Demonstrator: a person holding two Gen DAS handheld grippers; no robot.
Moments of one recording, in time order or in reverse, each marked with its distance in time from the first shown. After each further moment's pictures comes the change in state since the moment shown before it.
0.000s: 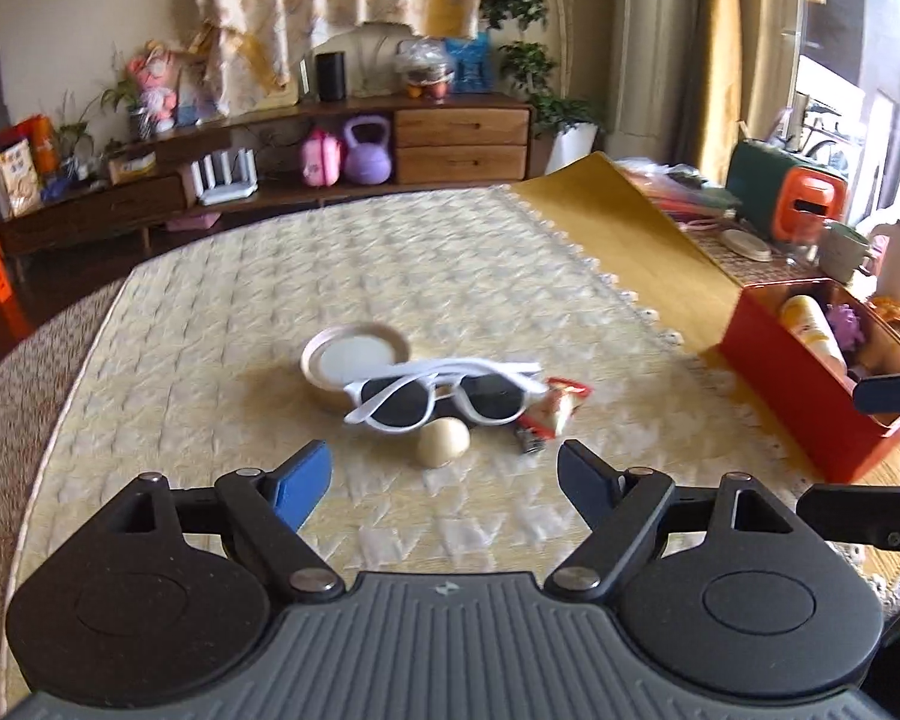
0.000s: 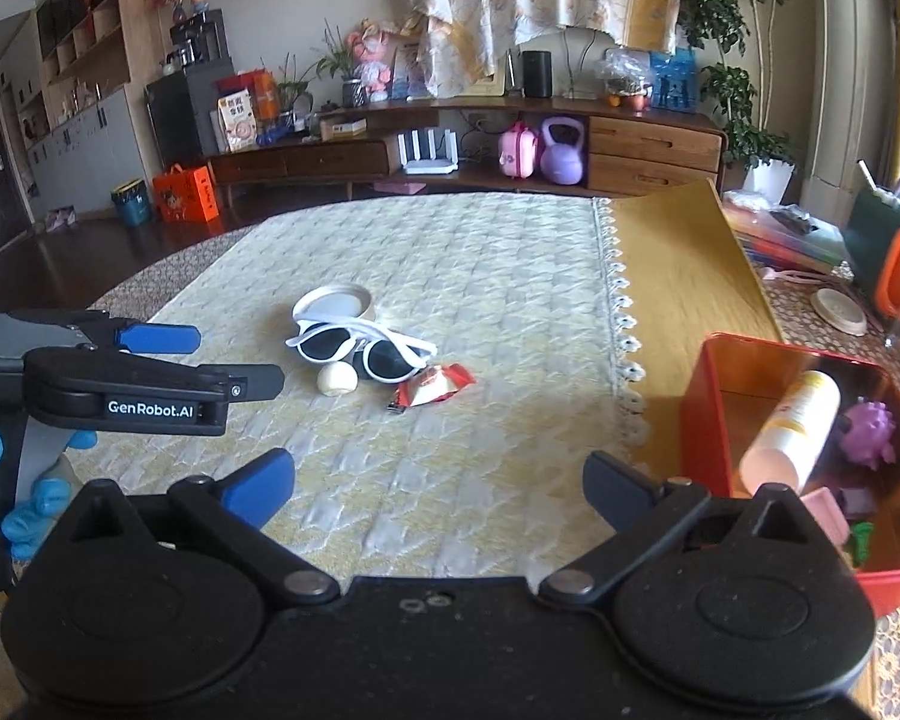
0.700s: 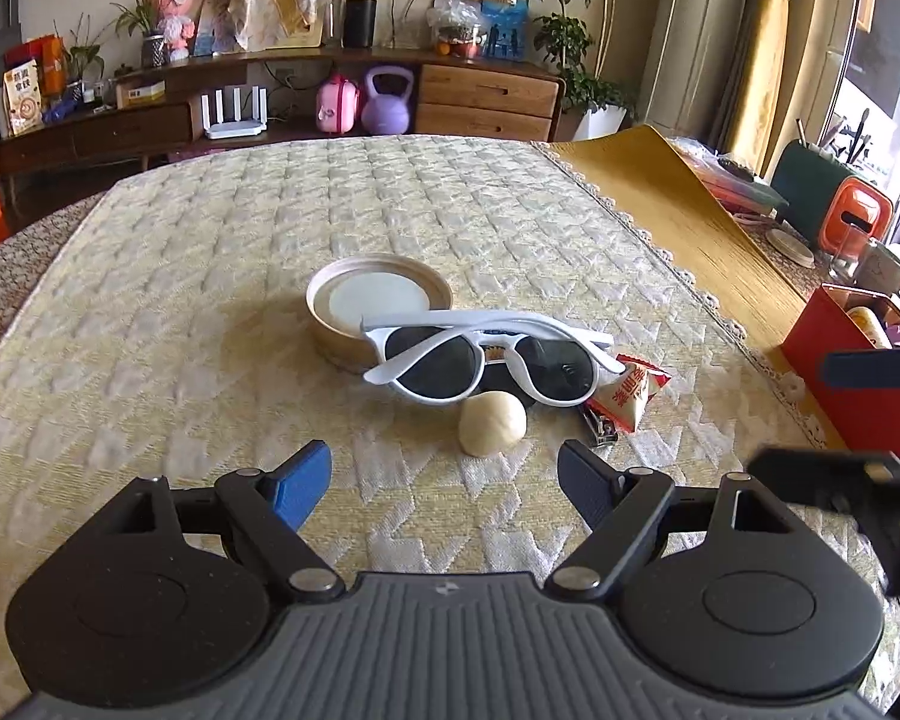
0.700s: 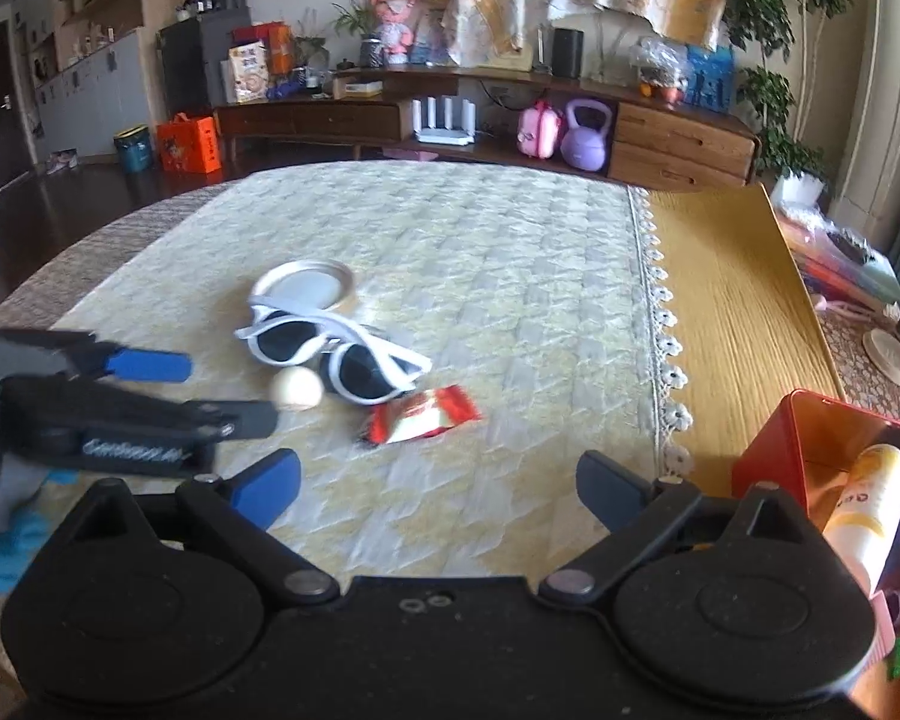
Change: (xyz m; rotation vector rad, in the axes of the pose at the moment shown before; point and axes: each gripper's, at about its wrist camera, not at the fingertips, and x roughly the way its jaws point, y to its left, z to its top) left arm 0.069 0.032 -0.014 -0.114 0.056 -0.032; right arm 0.083 -0.005 0.022 -0.088 0.061 -0.016
